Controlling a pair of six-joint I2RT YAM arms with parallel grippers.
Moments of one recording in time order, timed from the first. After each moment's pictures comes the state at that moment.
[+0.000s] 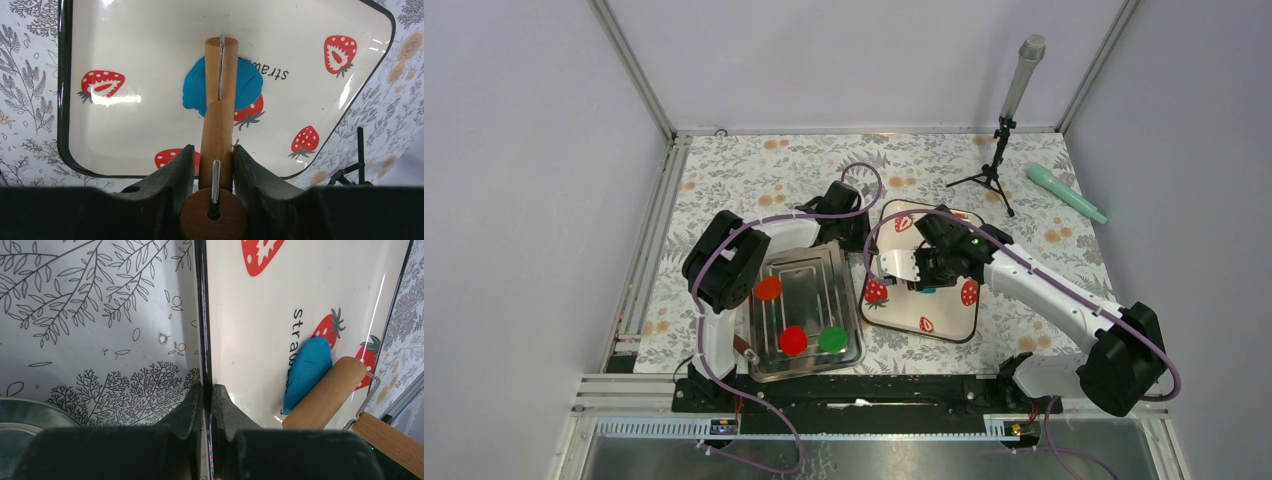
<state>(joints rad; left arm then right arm) -0.61 2.01 1.25 -0.11 0.31 -0.60 0.68 1.29 0.99 -0.87 -0.09 -1.05</state>
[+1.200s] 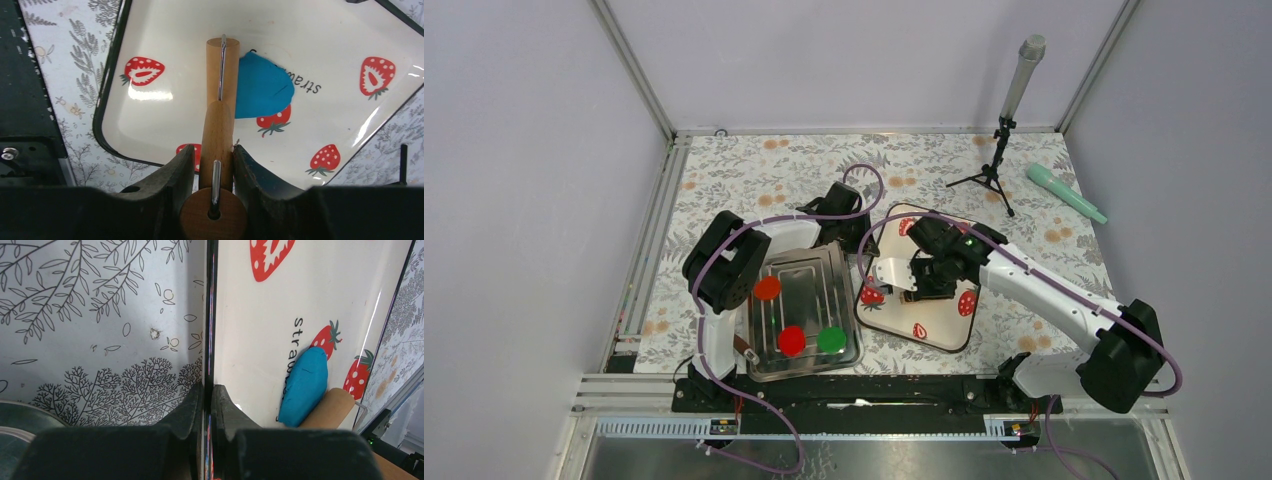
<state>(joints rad) -0.62 2.01 1.24 -0.11 0.33 -0.60 0.75 1.32 1.05 -1.01 -0.14 -0.96</state>
